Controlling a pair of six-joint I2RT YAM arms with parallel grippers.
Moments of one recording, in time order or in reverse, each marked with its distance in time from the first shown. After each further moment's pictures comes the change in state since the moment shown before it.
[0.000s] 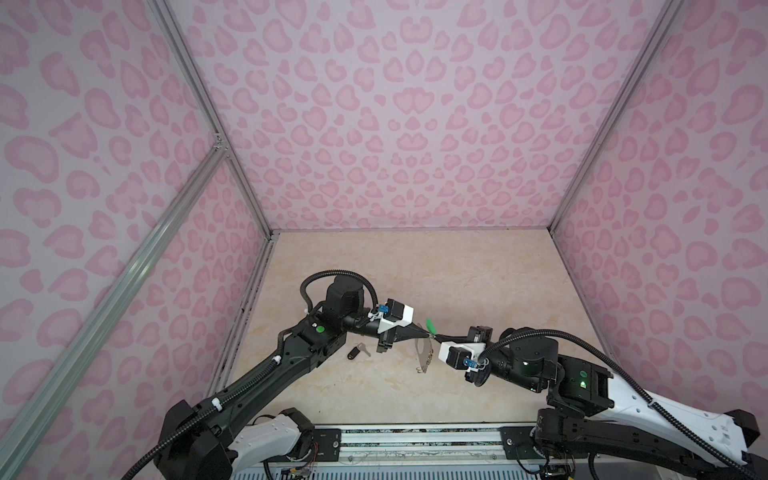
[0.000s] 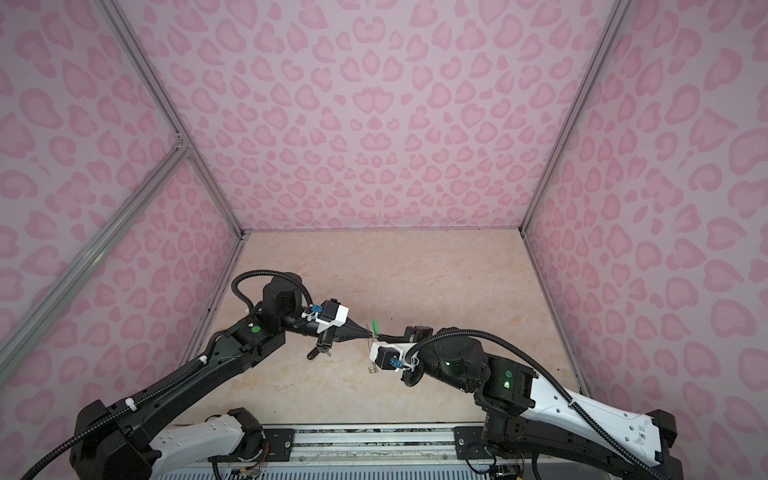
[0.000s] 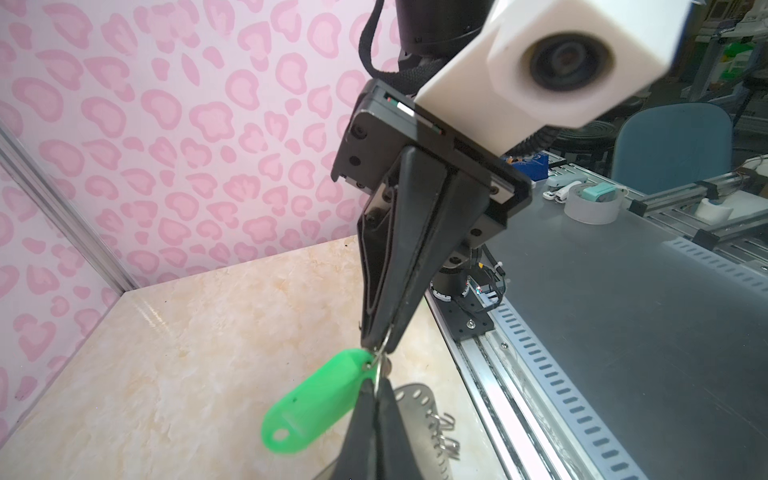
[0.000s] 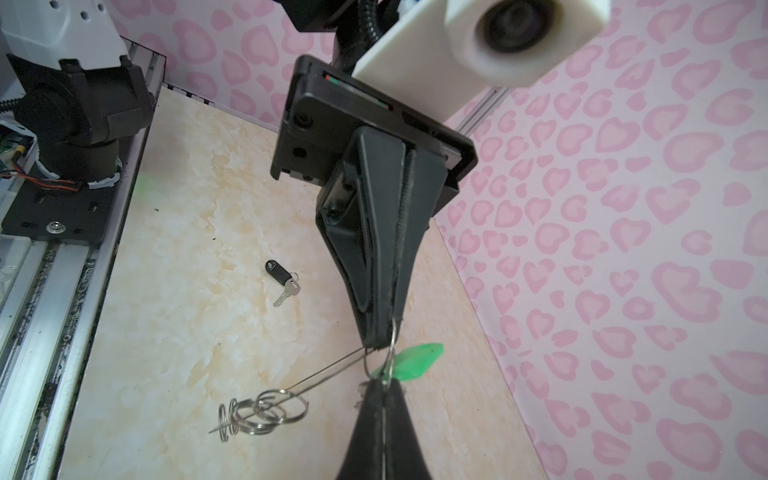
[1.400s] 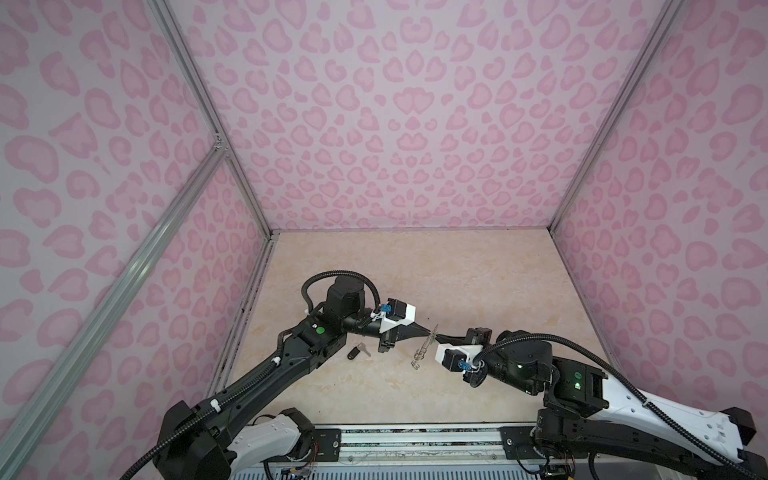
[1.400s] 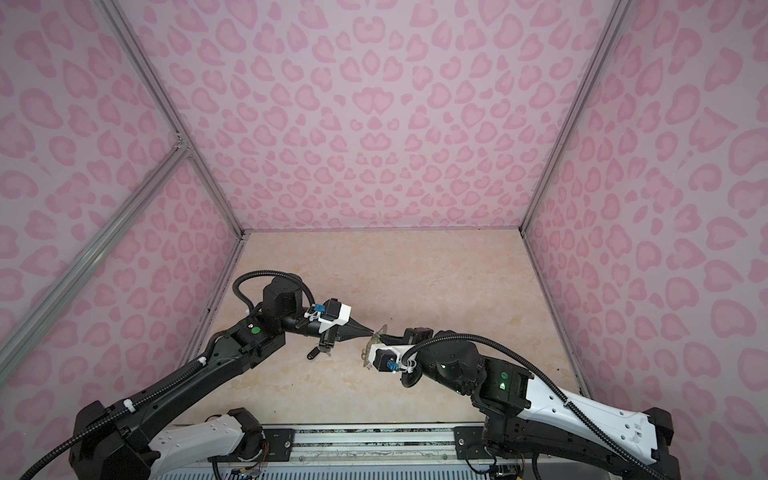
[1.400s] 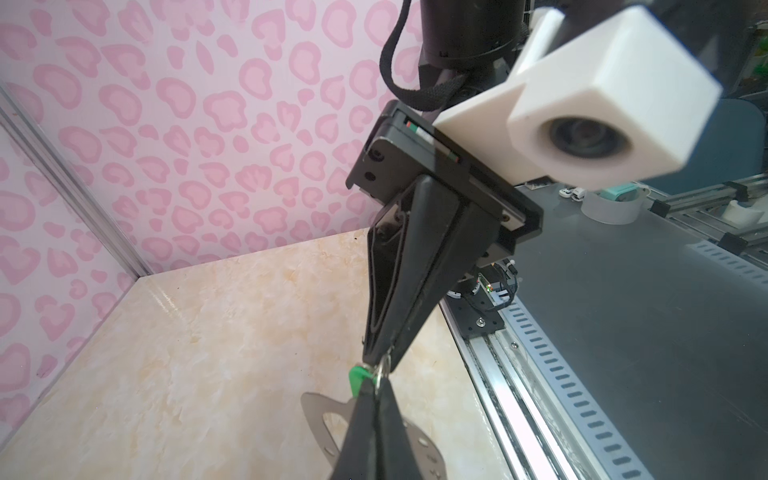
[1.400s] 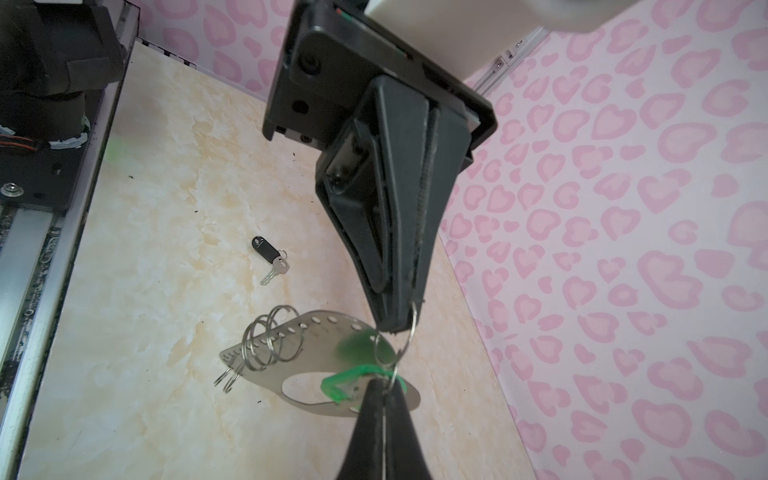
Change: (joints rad) left arm -0.018 -0.007 0.002 -0.001 -0.065 -0.020; right arm 0.008 0.014 -0.037 0.011 0.070 -0.032
